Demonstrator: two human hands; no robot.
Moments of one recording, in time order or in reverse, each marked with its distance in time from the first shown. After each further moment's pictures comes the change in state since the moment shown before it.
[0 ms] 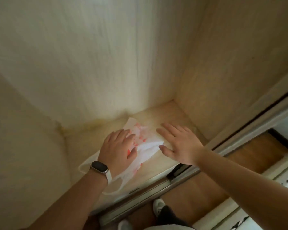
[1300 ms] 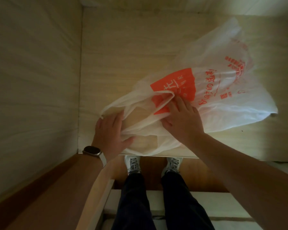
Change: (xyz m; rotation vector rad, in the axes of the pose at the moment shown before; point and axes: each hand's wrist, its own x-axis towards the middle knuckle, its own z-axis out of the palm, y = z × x) left_hand -0.200 -0.146 0.325 -0.195 -0.421 -0.772; right_hand 0.074 -0.110 0.416 0.220 -0.533 -0.040
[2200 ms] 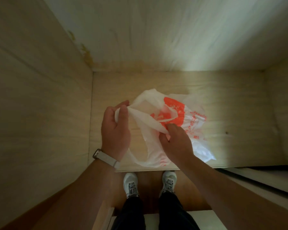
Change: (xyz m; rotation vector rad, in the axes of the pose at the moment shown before) left_hand 0.004 0.149 -0.210 -1.125 0.536 -0.212; right_hand -0.058 -0.026 -0.148 0.492 0.219 0.200
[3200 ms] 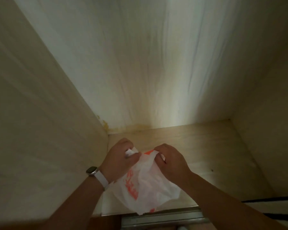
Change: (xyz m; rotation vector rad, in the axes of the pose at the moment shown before) left_hand -0.048 0.160 -0.037 0.558 -0.441 0.565; right_hand -0.052 -0.083 -0.171 0.153 0.052 -0.262
